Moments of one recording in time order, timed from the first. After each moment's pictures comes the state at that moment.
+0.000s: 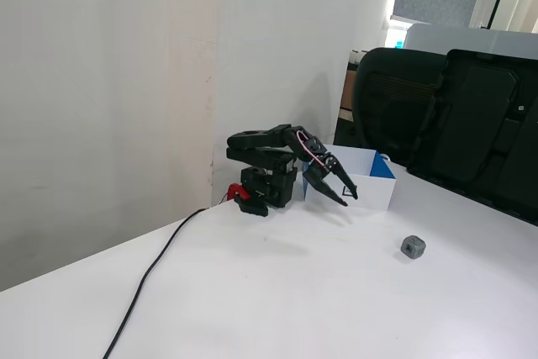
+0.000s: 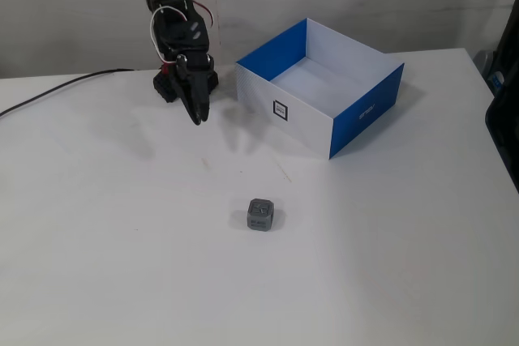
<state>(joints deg) 9.8 181.8 158.7 61.7 -32.1</state>
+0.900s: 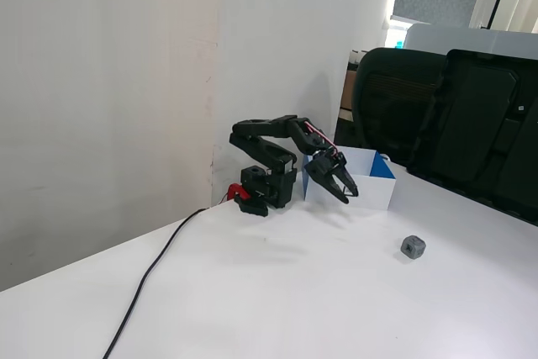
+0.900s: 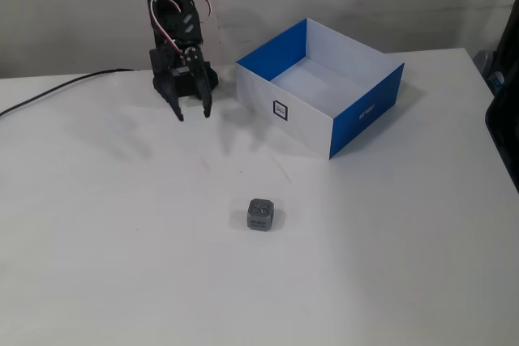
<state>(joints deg) 3.0 171.4 151.5 59.3 -92.1</state>
